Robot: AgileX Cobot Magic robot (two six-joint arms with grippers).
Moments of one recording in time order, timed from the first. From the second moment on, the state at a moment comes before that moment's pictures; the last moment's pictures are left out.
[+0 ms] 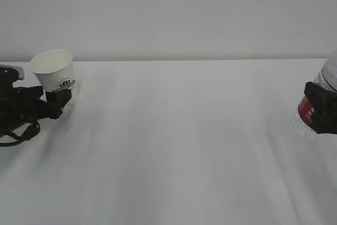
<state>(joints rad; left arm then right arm) -0.01 2.11 -0.69 0.32 -1.04 -0.19 0.13 1.40 -0.21 0.01 -0.91 -0.09</state>
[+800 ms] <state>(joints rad) -0.01 2.23 -0.78 0.31 -1.07 -0.20 0.13 1.40 -0.21 0.01 -0.91 -0.09</state>
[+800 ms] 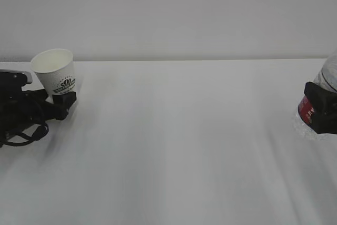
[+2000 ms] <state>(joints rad) -0.01 2.25 -0.87 0.41 -1.03 -0.22 0.13 1.40 -0.21 0.01 -0.91 -0.09</state>
